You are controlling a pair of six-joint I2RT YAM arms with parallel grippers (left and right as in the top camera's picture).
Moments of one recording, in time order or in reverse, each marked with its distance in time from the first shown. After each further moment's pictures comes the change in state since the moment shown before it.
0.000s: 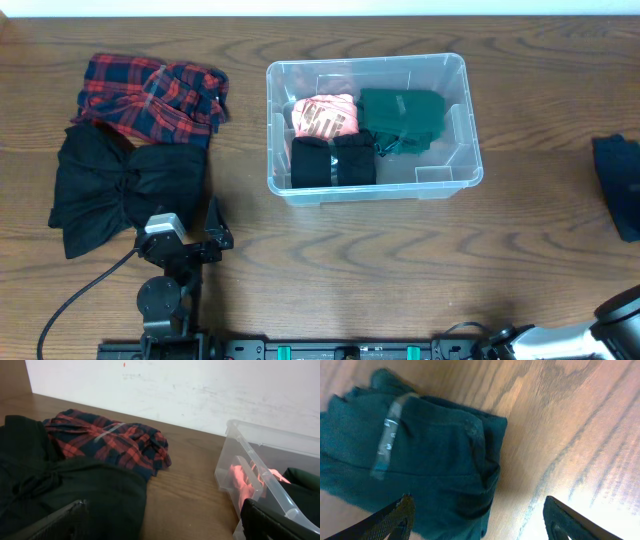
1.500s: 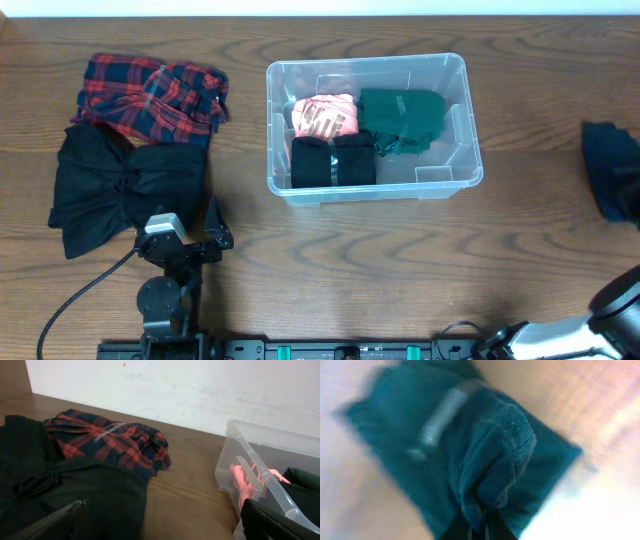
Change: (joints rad) left arm 0.000 0.000 0.000 0.000 0.000 0.000; right arm 0.194 -0.006 0.018 0.000 -0.072 0.000
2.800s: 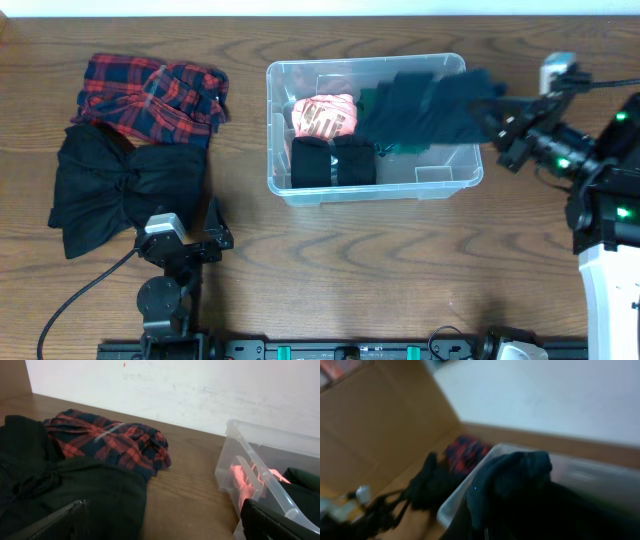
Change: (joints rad) left arm 0.000 0.000 0.000 0.000 0.000 0.000; right arm 0.679 -0.607 0.043 -0.058 -0.890 -0.064
